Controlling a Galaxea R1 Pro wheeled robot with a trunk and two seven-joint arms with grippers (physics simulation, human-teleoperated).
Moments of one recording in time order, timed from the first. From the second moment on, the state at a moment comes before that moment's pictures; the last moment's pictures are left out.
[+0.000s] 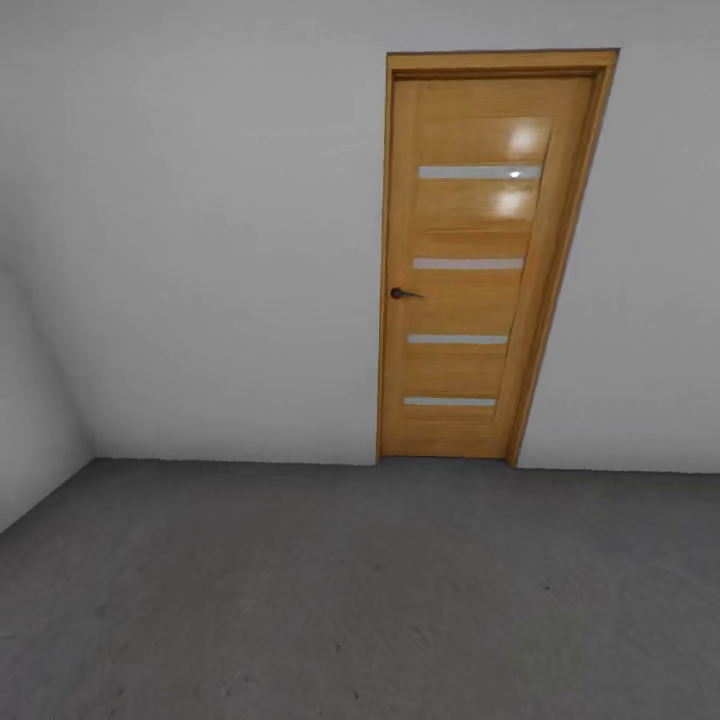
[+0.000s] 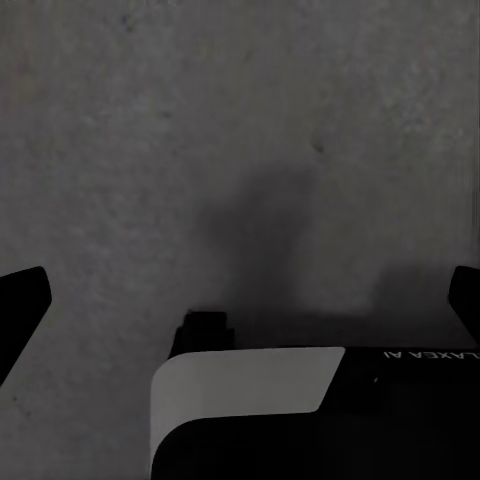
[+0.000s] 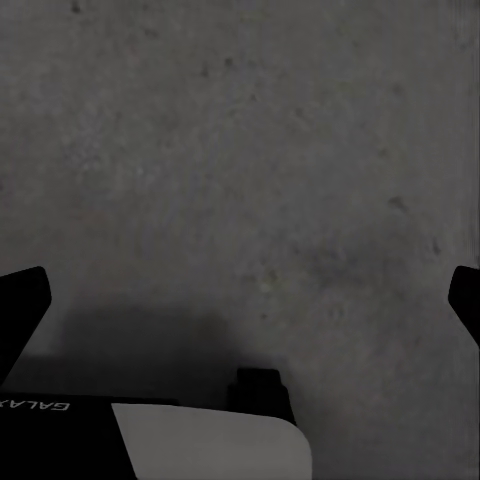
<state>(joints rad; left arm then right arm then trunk) -0.01 -0.01 0.03 -0.76 0.01 0.42 0.00 -0.10 0.01 0.01 -0.57 0.04 0.22 0.01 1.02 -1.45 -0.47</state>
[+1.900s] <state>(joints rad) -0.01 -0.01 0.03 -0.76 0.01 0.42 0.00 -0.10 0.00 0.01 -0.57 0.05 0.22 0.01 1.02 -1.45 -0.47</state>
